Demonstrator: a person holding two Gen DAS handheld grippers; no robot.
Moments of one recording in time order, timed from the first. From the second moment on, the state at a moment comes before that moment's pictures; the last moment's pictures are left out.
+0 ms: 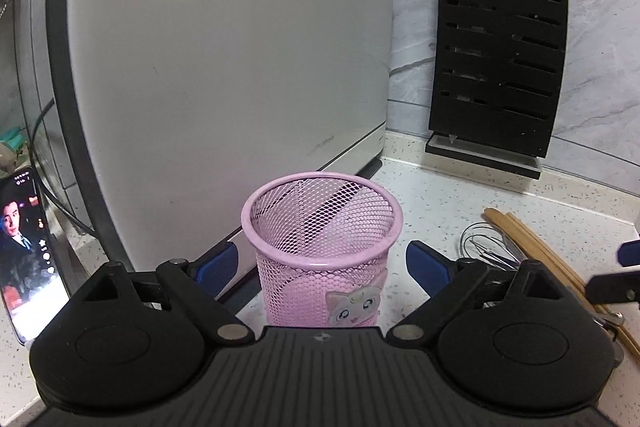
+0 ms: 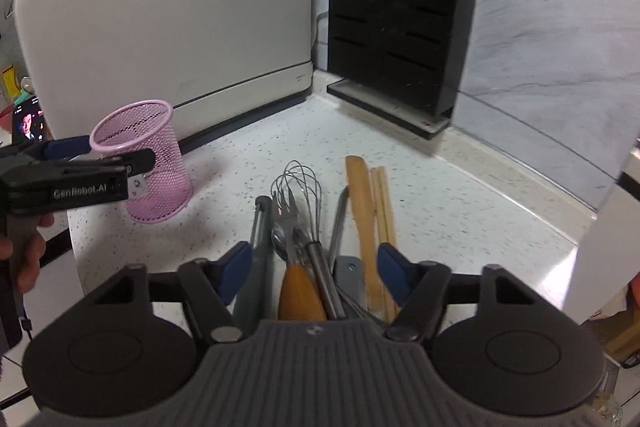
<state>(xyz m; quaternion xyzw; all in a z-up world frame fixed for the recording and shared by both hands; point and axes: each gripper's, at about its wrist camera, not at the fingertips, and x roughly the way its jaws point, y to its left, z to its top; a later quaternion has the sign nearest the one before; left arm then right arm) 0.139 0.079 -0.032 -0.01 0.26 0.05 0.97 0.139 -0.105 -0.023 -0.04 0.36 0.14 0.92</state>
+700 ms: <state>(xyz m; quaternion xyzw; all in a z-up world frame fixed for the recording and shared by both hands) 0.150 0.075 -0.029 0.00 0.29 -0.01 0.96 0.196 -0.067 -0.040 -0.01 0.48 0.22 0.85</state>
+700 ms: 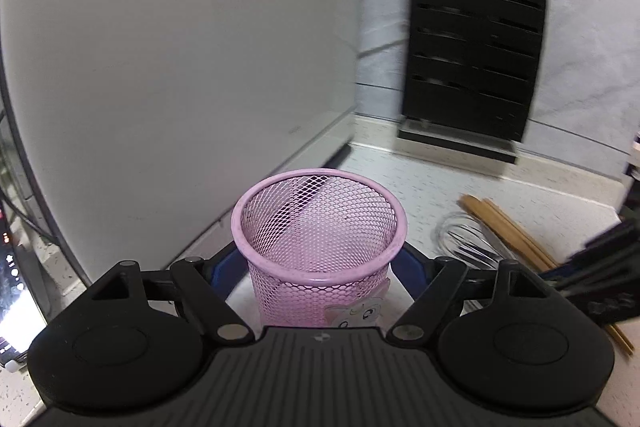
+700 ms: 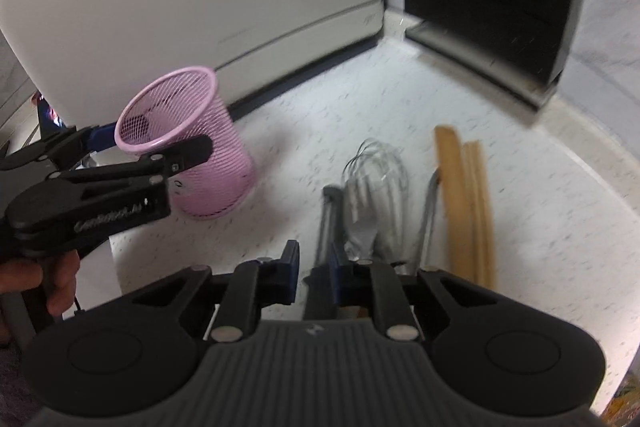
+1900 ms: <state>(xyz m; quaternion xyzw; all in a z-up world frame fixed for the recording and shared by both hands) 0.148 0.076 -0.013 -0.02 0.38 -0.07 0.92 0.245 -0.026 -0.056 -0.10 0.57 0.17 0.80</state>
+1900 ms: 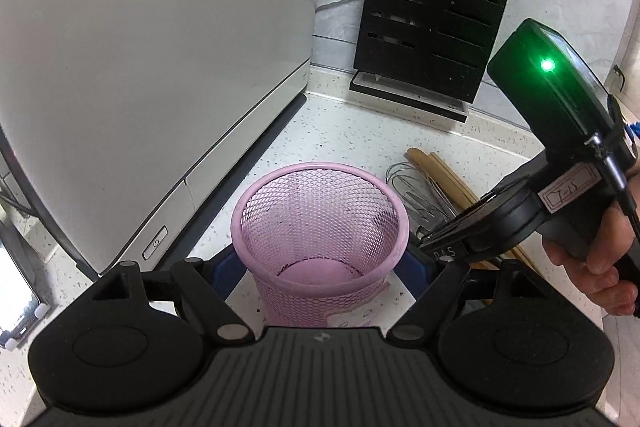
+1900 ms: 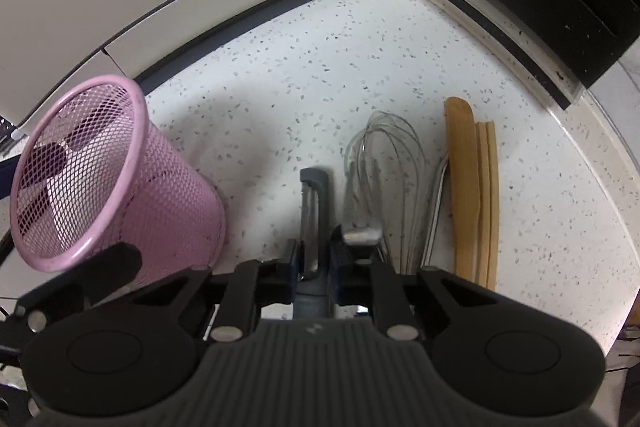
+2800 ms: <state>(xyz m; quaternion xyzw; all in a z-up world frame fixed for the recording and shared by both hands) 0.149 0.044 -0.013 0.08 0.37 -0.13 0.91 0.190 -0.074 0.031 -0.04 0.45 0.22 0.86</state>
